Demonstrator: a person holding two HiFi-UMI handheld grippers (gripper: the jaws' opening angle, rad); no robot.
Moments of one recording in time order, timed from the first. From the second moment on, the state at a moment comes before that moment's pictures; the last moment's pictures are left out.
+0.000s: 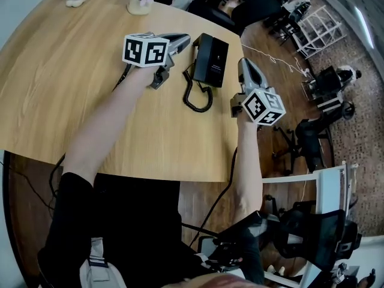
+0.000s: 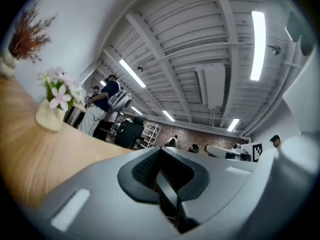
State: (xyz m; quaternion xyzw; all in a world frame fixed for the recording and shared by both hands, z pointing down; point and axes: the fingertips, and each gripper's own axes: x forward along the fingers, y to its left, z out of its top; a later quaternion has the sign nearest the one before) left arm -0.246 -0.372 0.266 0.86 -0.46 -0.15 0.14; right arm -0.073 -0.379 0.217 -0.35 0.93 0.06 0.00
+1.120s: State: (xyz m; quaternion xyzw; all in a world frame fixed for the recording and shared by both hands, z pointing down) left arm -0.190 -0.430 0.342 0.89 -0.40 0.02 0.22; right arm -0.073 -0.411 0.282 -0.37 0.92 0.14 -0.03
